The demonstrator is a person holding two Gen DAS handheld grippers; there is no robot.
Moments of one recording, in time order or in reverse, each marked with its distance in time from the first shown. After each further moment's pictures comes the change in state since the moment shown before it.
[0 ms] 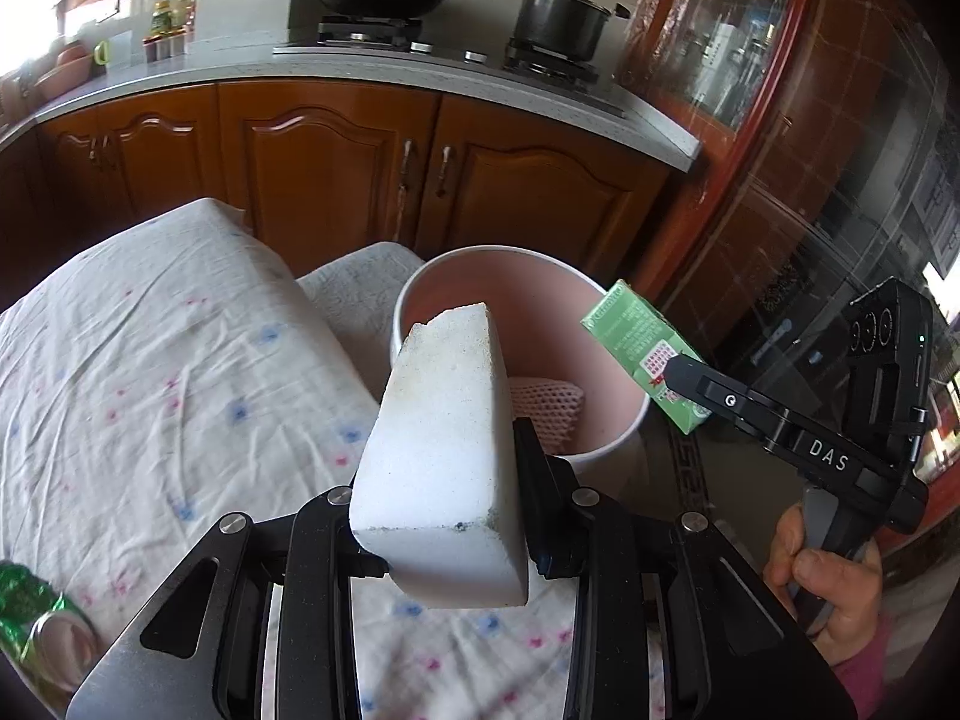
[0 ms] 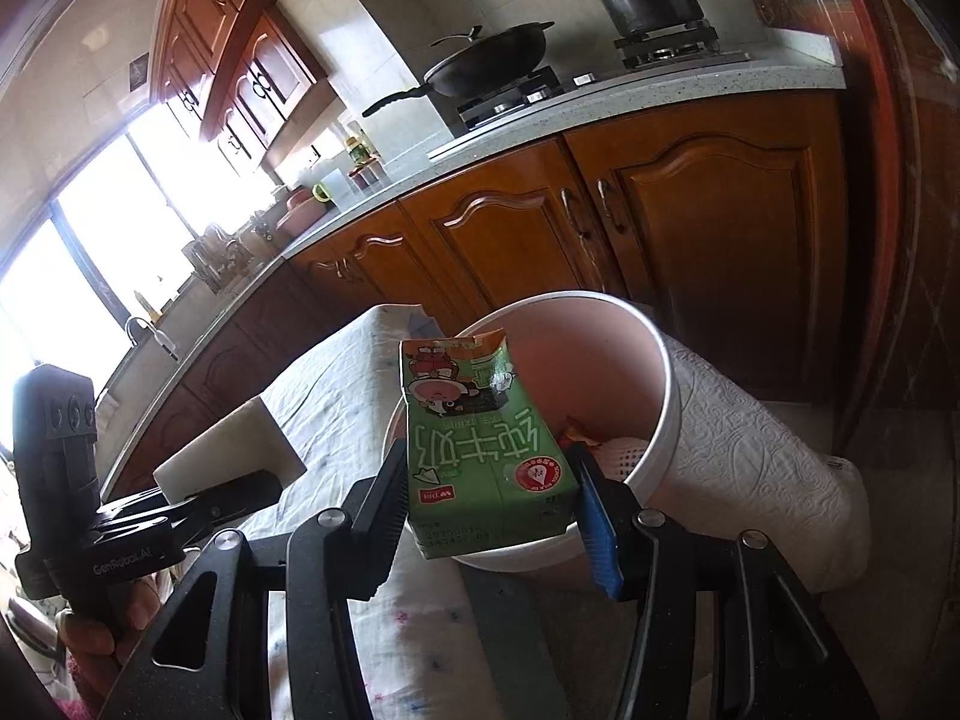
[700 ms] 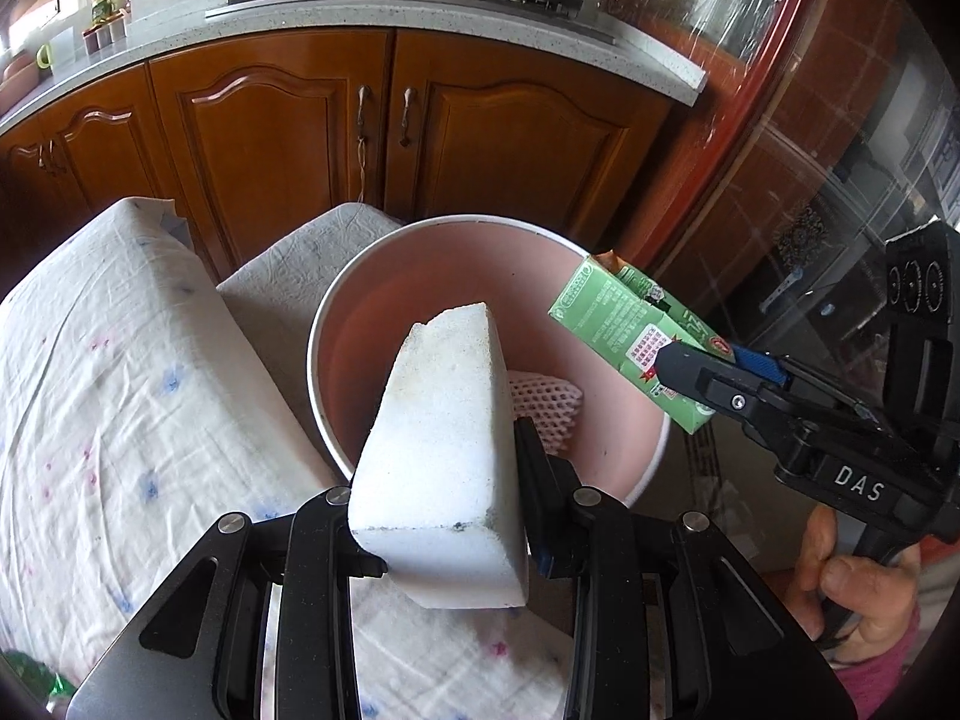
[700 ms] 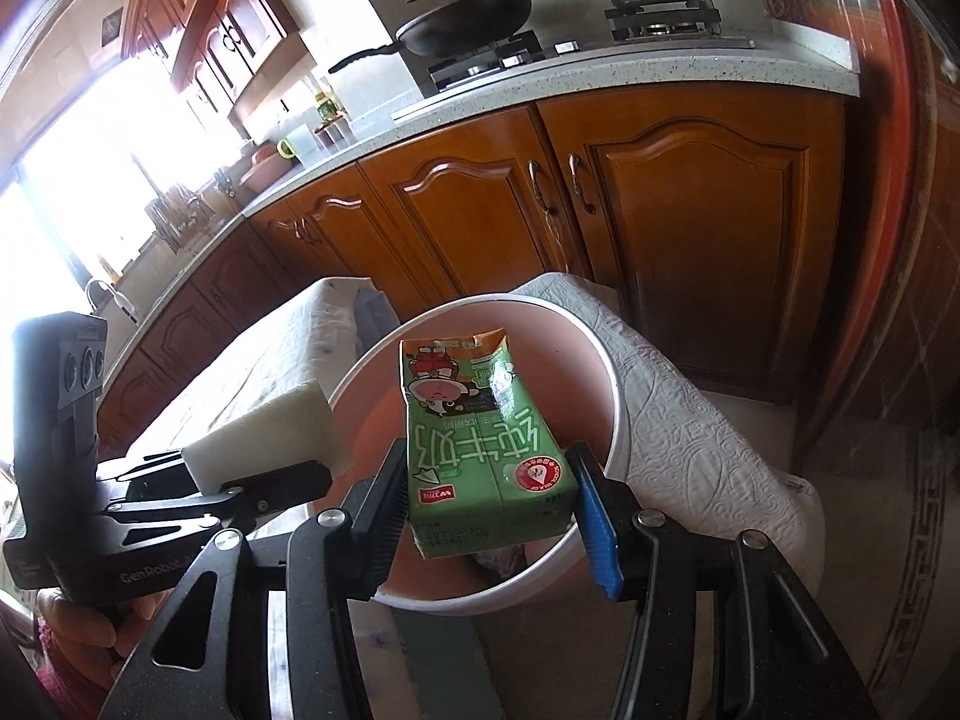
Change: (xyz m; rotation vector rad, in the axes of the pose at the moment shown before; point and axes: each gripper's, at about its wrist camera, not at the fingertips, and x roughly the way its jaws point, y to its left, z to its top) left arm 0.078 -0.025 0.038 0.065 0.163 0.005; right arm 0.029 -0.019 0.031 -0.052 0.109 -0.099
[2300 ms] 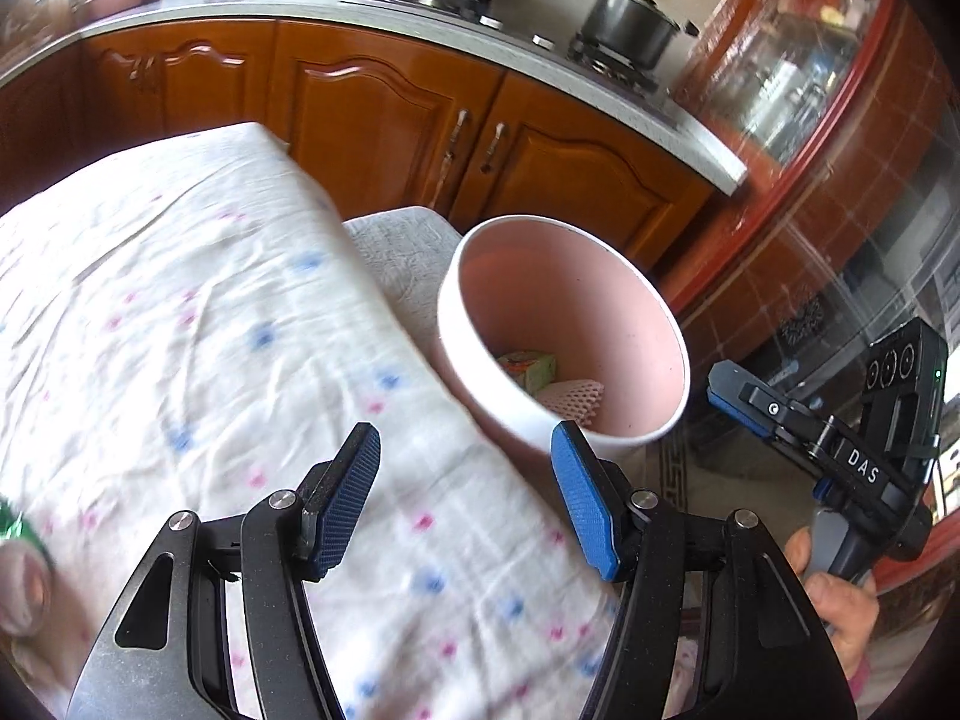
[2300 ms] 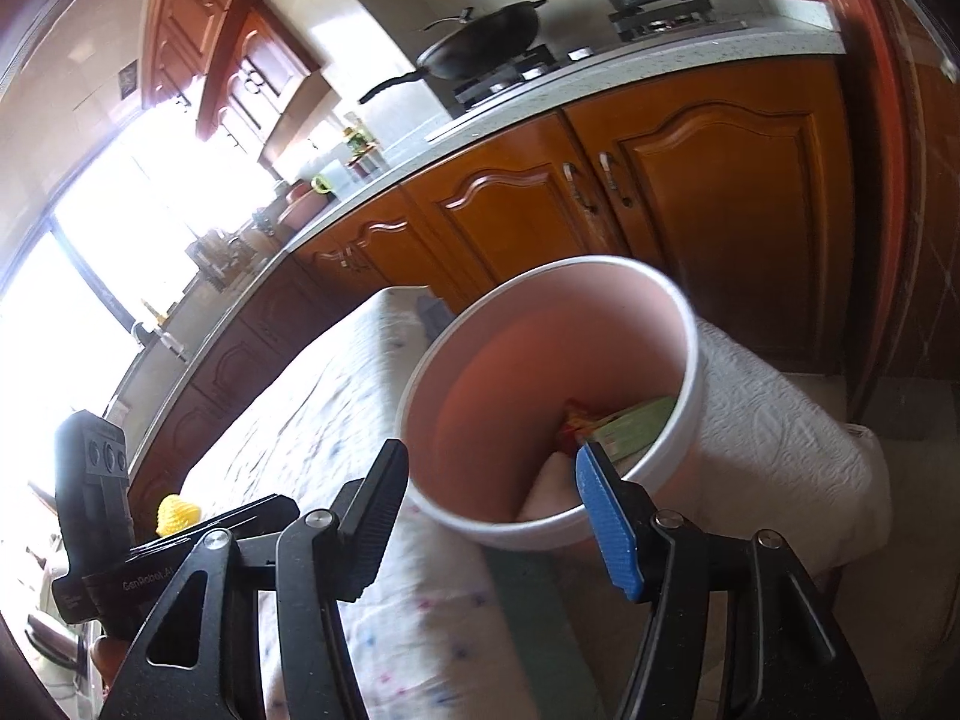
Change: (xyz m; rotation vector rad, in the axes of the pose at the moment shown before) left arm -0.065 0.064 -0.086 -0.254 -0.140 -0.015; right arm -0.020 0.027 -0.044 0.088 -0.073 0.137
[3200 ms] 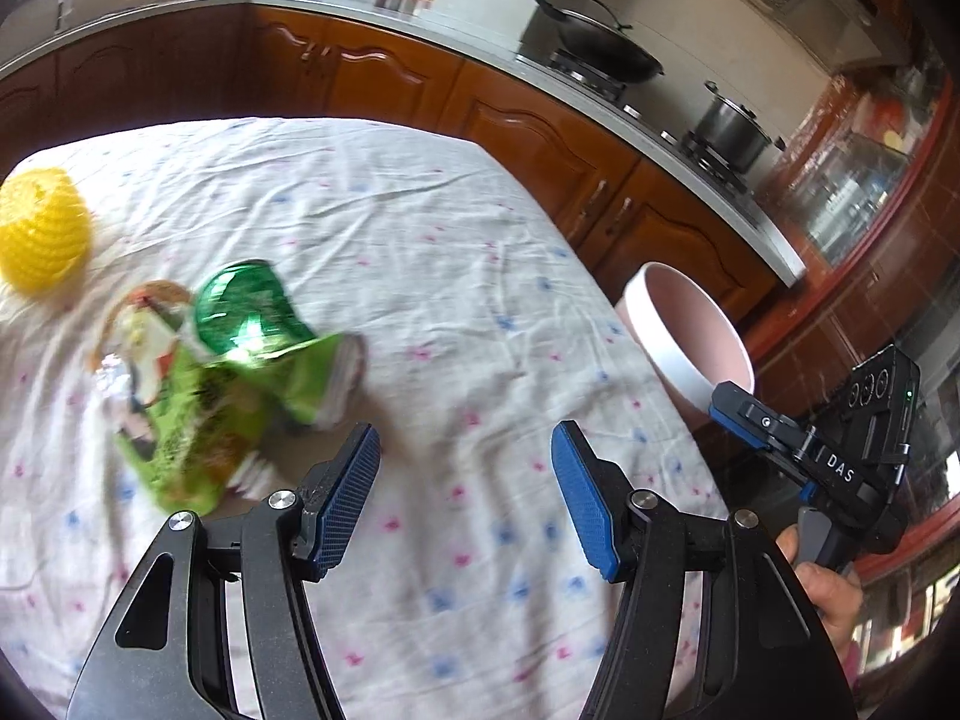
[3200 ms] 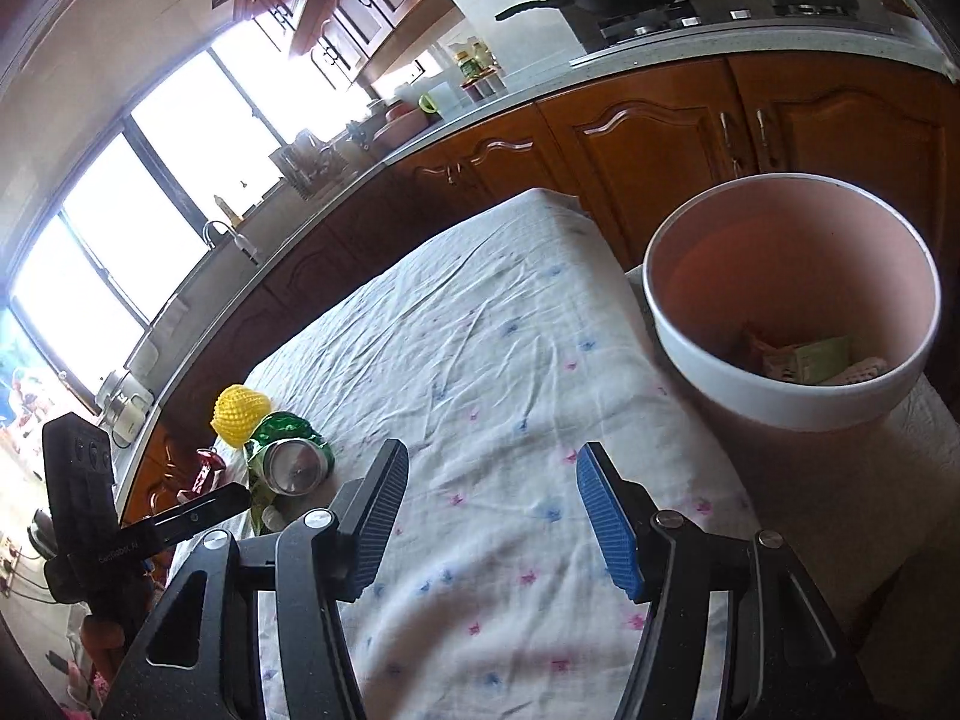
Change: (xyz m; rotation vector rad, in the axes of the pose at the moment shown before) left arm -0.124 0.125 -0.095 -0.229 -0.141 0.129; right arm 0.041 0.111 -0.068 -0.171 0.129 0.154
